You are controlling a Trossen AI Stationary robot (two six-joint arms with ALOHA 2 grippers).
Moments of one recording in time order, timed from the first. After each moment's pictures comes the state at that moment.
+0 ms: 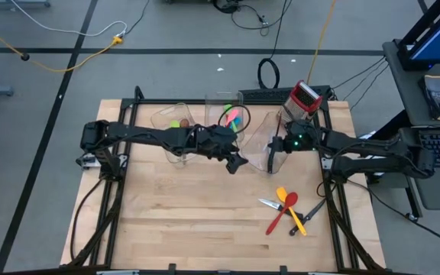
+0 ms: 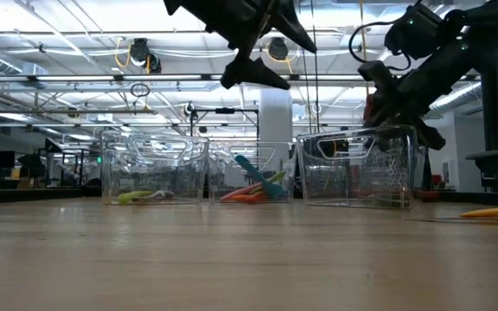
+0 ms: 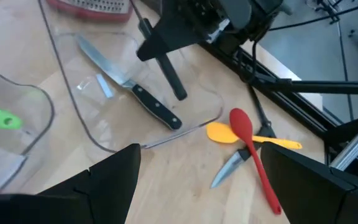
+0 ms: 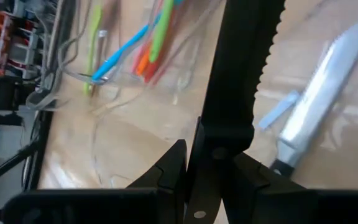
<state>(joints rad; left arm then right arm) 0.05 1.76 1.40 -0.22 0.00 -0.59 -0.40 0.94 0.46 -0.20 -0.09 1.04</state>
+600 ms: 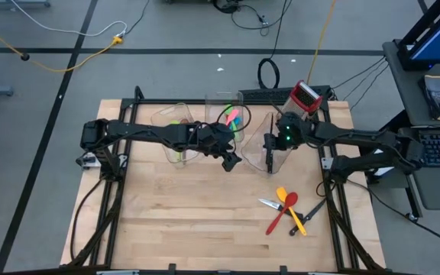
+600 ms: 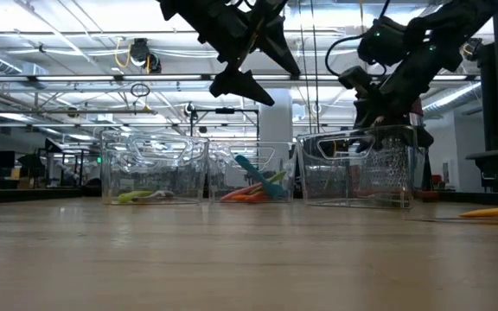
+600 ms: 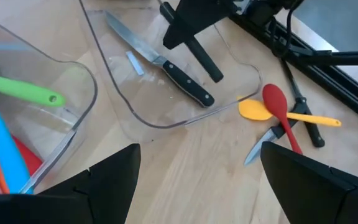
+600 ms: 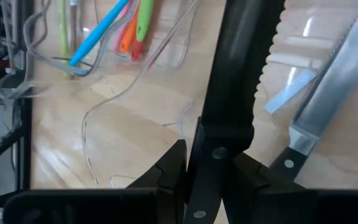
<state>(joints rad) 0.09 1.76 1.40 -0.34 0.01 -0.52 -0.45 1.14 0.62 -0.32 -0.24 1.03</state>
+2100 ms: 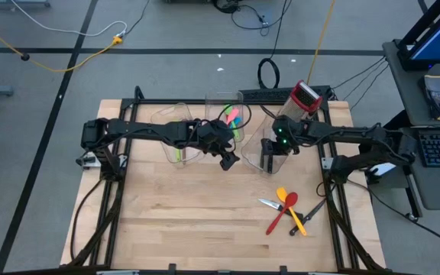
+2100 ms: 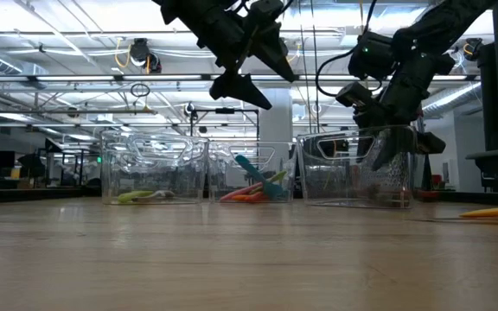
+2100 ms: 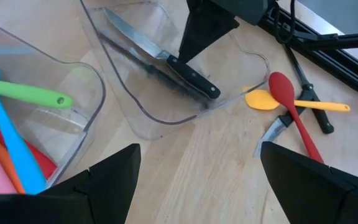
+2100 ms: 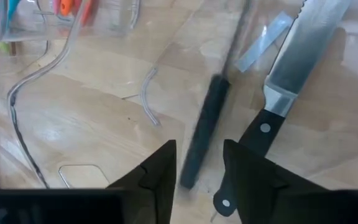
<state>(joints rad) 0.11 1.76 1.40 -0.37 0.05 -0.45 -0.44 1.26 0.66 -0.43 -0.28 1.06</state>
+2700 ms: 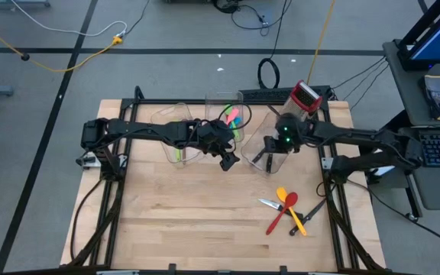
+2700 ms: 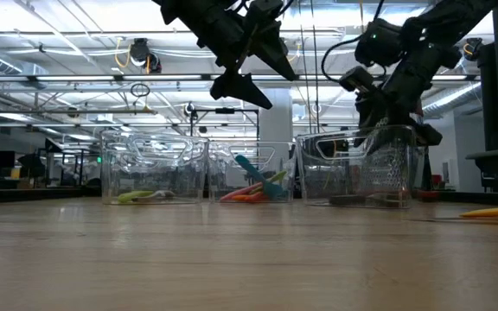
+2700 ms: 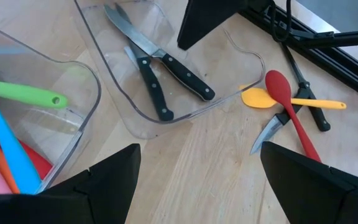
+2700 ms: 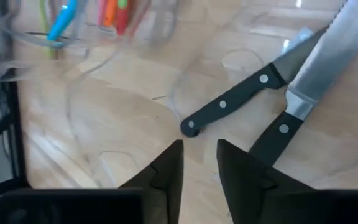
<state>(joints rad) 0.11 1.76 1.40 -0.37 0.06 -0.44 -0.44 1.17 0.66 -0.42 -0.29 1.06</state>
